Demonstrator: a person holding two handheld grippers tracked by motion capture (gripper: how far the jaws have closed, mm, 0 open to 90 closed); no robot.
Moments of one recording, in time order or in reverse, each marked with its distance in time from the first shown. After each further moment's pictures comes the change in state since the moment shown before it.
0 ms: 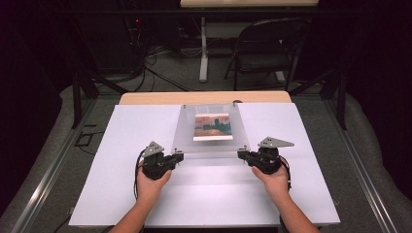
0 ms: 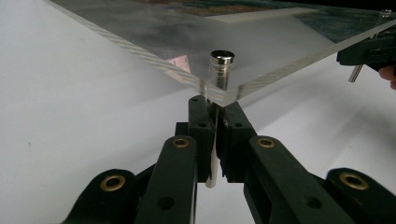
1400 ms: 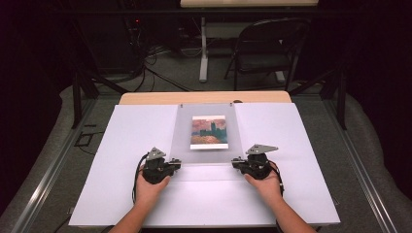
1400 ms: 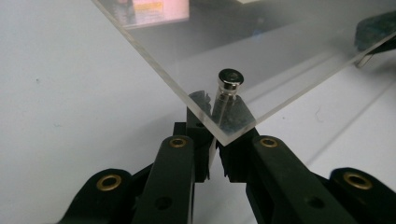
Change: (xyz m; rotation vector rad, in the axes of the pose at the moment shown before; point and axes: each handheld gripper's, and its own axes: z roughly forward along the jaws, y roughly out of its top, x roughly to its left) left arm 0.013 -0.023 0.010 0.144 0.052 -0.001; right arm 0.004 -0.027 0.032 0.149 -0.012 -0.053
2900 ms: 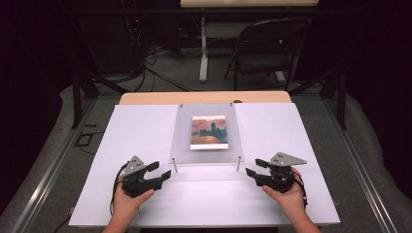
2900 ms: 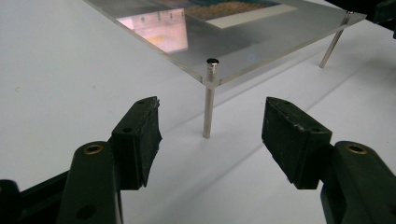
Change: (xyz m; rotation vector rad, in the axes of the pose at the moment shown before) left arm 0.004 -0.021 -0.067 -0.147 -0.007 0.095; right arm 0.007 -0.014 -0.077 -0.121 -0.066 -0.062
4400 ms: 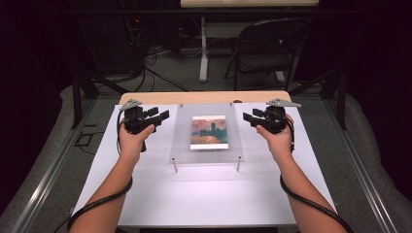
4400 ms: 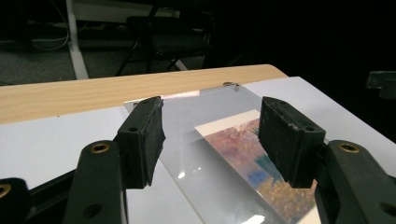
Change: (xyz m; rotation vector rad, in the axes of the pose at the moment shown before) left arm 0.087 0.134 0.067 -0.144 0.042 -0.159; right arm -0.085 0.116 0.070 -0.124 -0.096 0.161
